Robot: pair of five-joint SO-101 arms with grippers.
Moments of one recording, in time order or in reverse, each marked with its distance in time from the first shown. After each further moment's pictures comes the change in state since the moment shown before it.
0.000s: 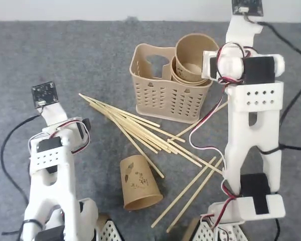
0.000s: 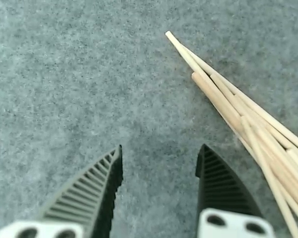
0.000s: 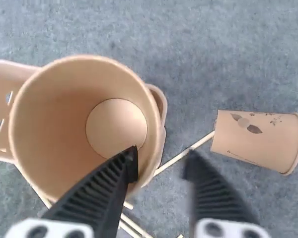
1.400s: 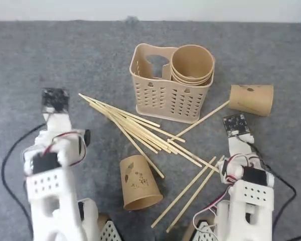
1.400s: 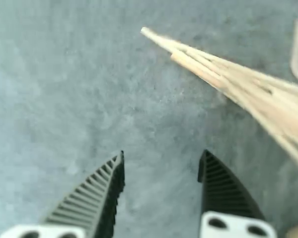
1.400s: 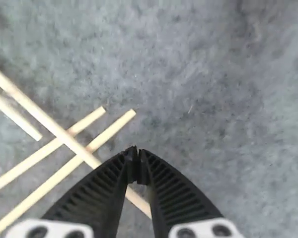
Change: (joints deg) left arm 0.1 -23.3 0.8 21.0 -18.3; right arm 19.3 -58.1 111.5 -38.0 31.6
